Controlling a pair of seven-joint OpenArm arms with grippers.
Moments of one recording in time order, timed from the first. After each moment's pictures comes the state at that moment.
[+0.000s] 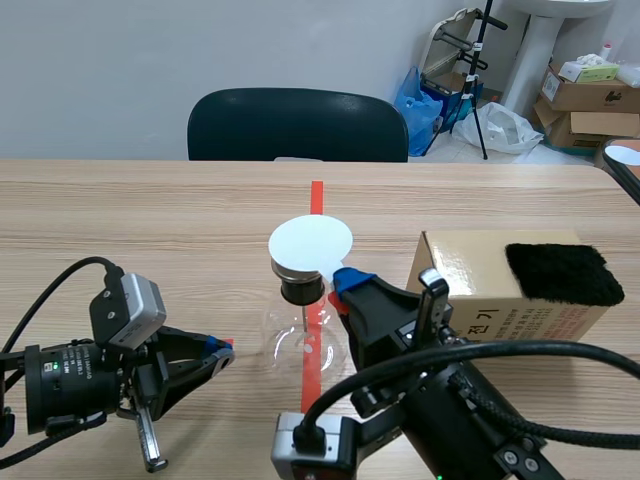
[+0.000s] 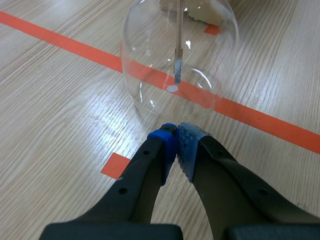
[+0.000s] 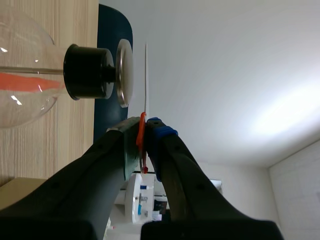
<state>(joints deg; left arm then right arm) 5.3 -24.5 13.3 65.5 17.5 -45.1 -33.3 -26.8 18.0 -26.2 94.6 -91.3 -28.2 4.2</state>
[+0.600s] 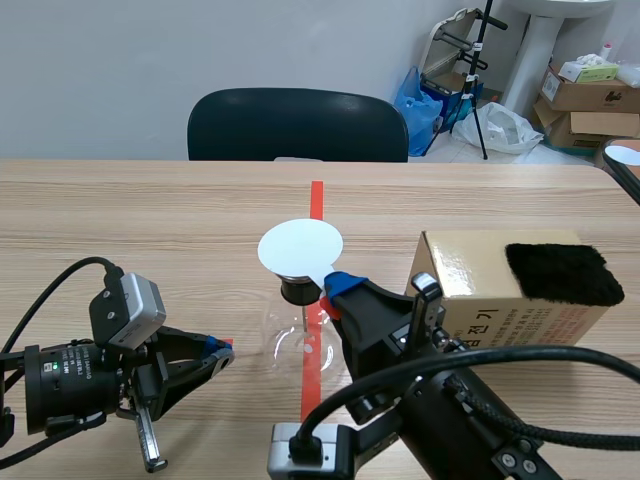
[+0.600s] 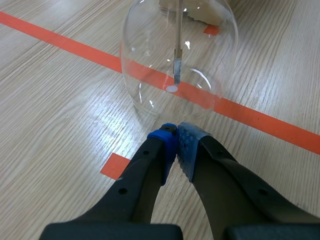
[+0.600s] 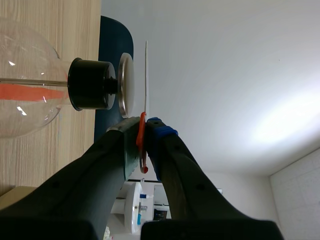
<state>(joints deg) 5.3 -24.5 13.3 65.5 17.5 -45.1 -33.3 -26.8 18.0 -26.2 94.6 -91.3 -28.2 6.5</state>
